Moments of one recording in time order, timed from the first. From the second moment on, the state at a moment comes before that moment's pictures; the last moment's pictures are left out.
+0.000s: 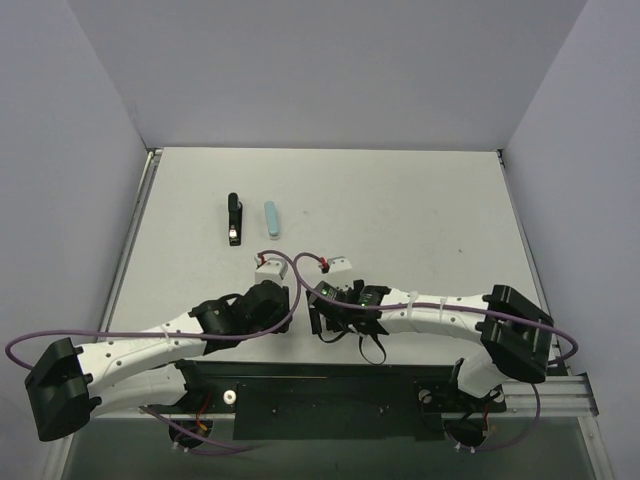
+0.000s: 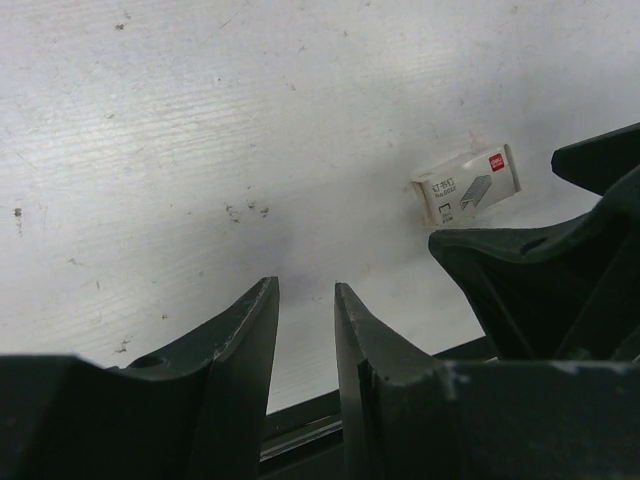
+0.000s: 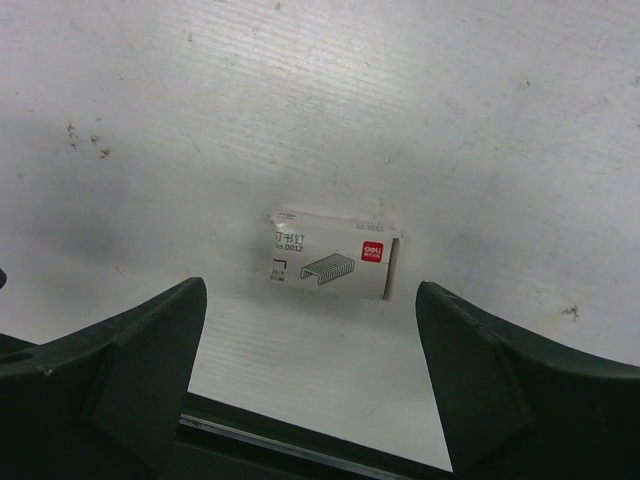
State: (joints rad) left arm -1.02 1.02 0.58 -0.40 -0.33 -0.75; right arm 1.14 1.51 0.86 -0.44 0.41 0.81
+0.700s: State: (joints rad) left arm -1.01 0.99 0.57 -0.42 -0.34 -0.75; right arm 1.16 1.64 0.91 -0.48 0.47 0.82
